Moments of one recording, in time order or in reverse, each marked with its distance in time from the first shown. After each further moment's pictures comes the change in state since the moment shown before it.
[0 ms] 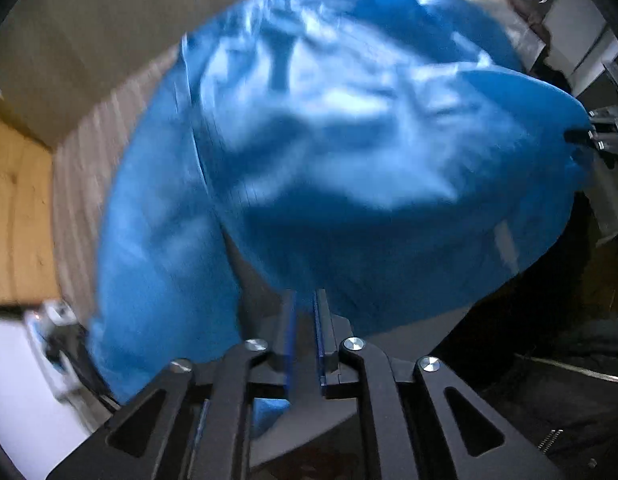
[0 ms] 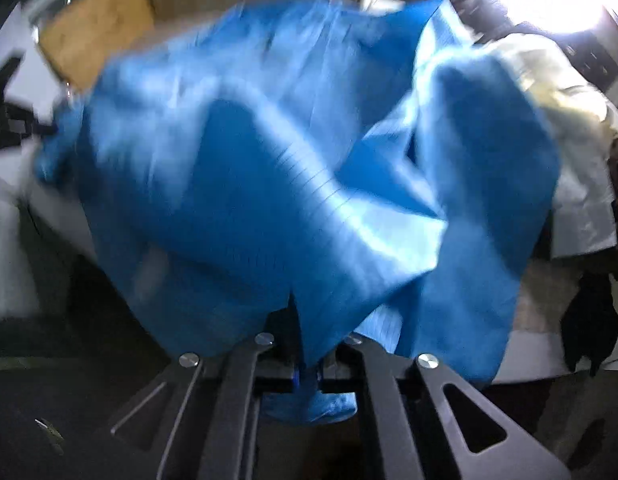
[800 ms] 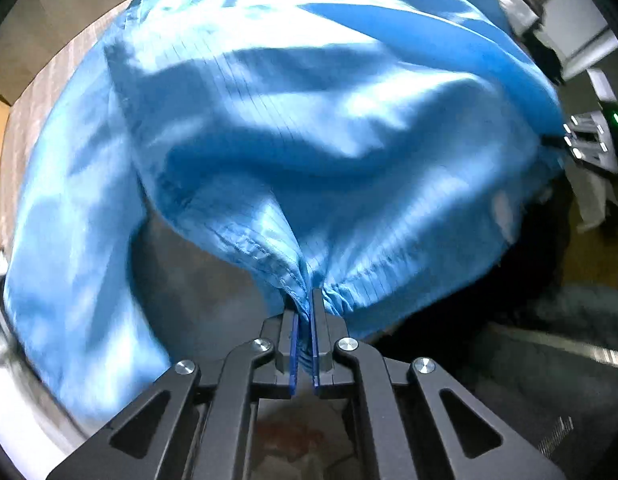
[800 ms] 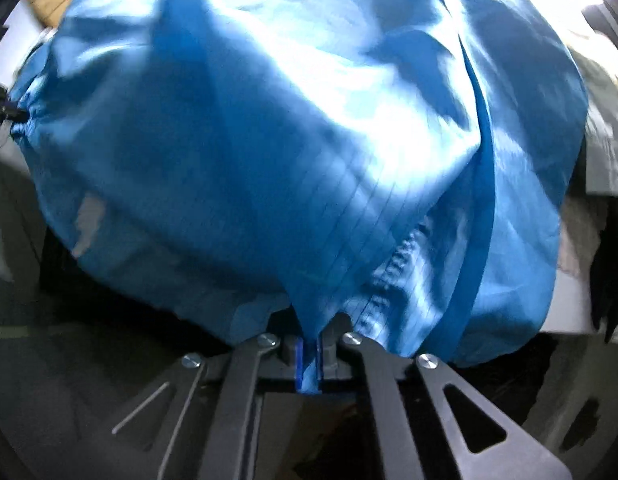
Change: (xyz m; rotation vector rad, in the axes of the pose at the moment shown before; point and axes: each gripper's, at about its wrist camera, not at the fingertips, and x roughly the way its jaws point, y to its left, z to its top) left arm 0.022 -0.032 -0.039 0.031 0.110 -0.099; right arm 0.046 0.026 -0.034 -0.058 0.119 -0.024
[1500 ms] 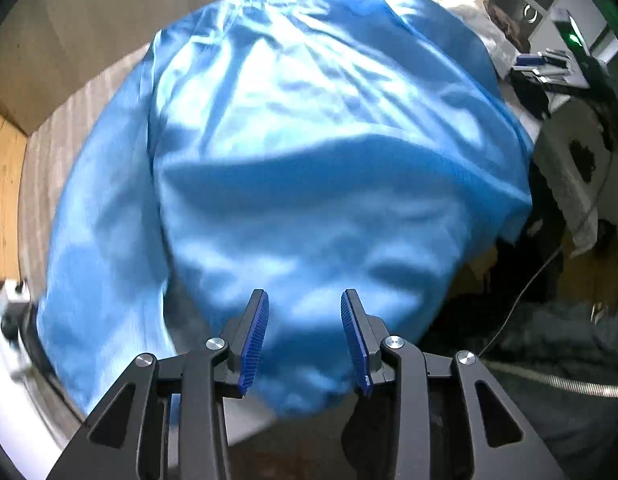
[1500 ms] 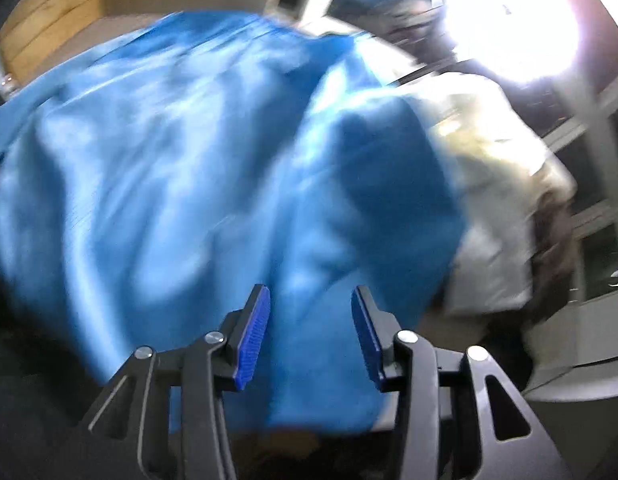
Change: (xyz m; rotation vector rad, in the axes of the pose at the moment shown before) left arm -0.038 0.010 0.045 -0.053 -0.196 0.015; right arm -0.068 -0.104 0.146 0.048 -0.195 -0.308
